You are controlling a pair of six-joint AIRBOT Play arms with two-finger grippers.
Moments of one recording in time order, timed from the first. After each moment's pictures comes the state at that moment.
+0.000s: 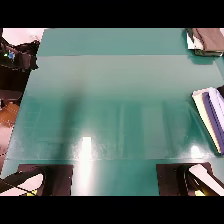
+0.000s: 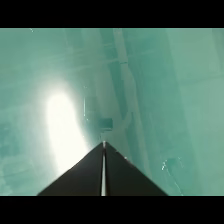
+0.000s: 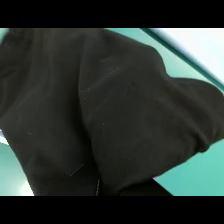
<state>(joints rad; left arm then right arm) -0.01 -1.22 1.65 1.38 -1.41 -1.36 -1.11 -1.01 1.51 -1.47 1.53 1.52</state>
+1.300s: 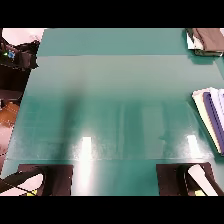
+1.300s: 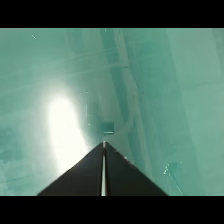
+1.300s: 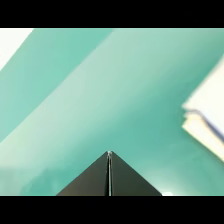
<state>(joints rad) -0.01 -1.22 1.65 1.38 -1.39 -1.35 -0.96 -0.91 1.44 -0.74 1.50 1.55</state>
